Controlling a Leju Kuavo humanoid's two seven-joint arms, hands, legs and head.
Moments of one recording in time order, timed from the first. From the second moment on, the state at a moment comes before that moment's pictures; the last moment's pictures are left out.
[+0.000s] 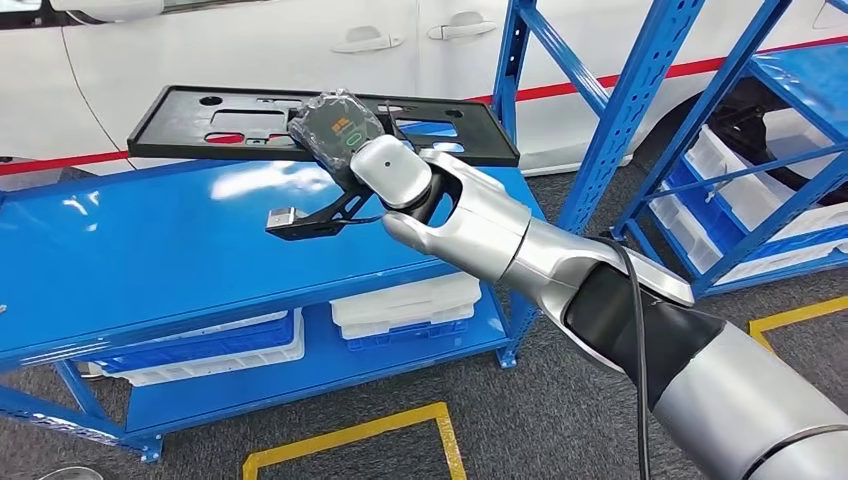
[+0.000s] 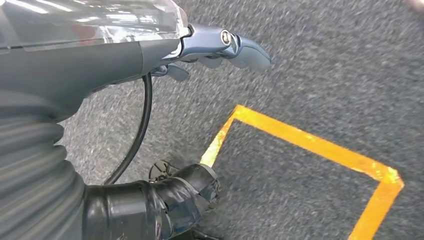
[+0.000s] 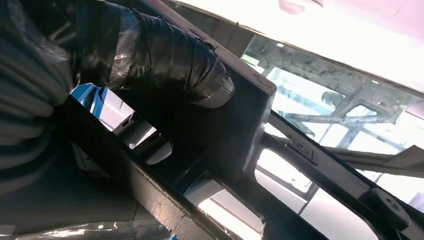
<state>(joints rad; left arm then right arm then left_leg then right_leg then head) -0.05 -0.11 0.50 -0.18 -0.41 0.11 -0.13 -1.12 -0.25 0.84 -1.13 1.10 0.28 0.00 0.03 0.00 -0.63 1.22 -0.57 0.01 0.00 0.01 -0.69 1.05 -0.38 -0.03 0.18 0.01</state>
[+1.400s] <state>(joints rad) -0.06 -0.12 0.53 -0.18 -0.49 0.11 -0.11 -1.16 -0.23 0.85 -1.09 1.04 0.28 -0.03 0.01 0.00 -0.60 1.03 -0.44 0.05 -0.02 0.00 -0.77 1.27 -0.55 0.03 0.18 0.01</state>
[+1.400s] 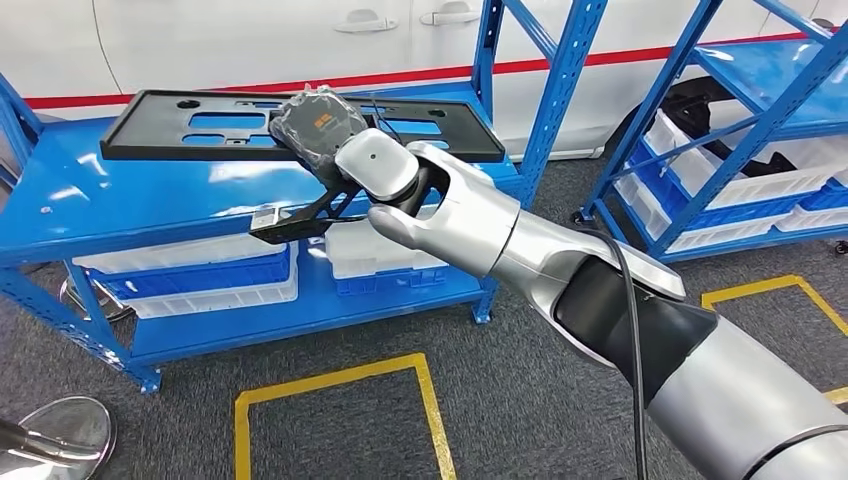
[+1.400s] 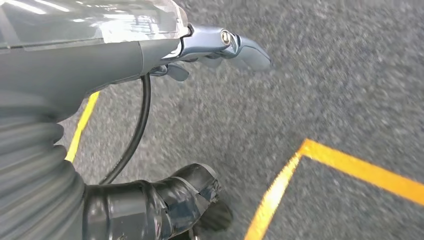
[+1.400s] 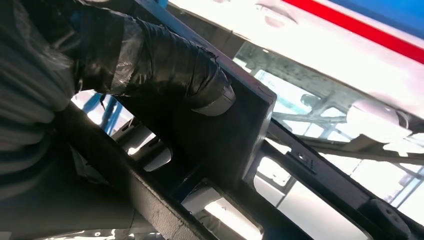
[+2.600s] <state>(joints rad) -0.05 -0.12 0.55 -0.18 -0.53 0.10 -0.08 -1.15 -0.23 0.86 -1.12 0.99 0.28 -0.03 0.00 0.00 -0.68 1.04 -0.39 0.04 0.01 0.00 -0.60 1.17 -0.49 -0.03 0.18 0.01</state>
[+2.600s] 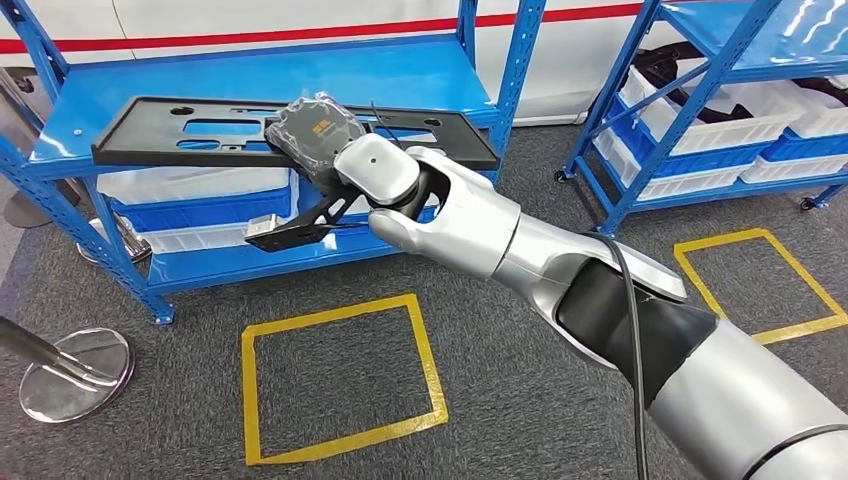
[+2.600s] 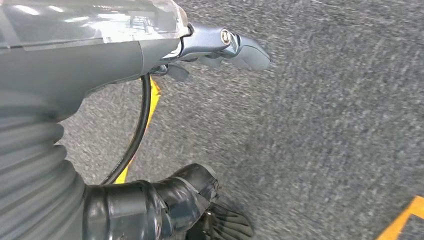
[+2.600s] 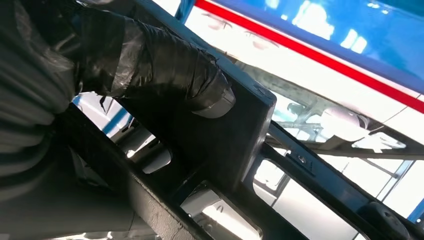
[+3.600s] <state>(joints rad) -0.05 -0.12 0.57 -0.18 -0.57 0.08 -0.10 -1.16 -0.24 0.88 -1.11 0.99 0.29 -0.03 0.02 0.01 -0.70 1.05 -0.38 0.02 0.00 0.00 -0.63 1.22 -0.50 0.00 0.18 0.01</state>
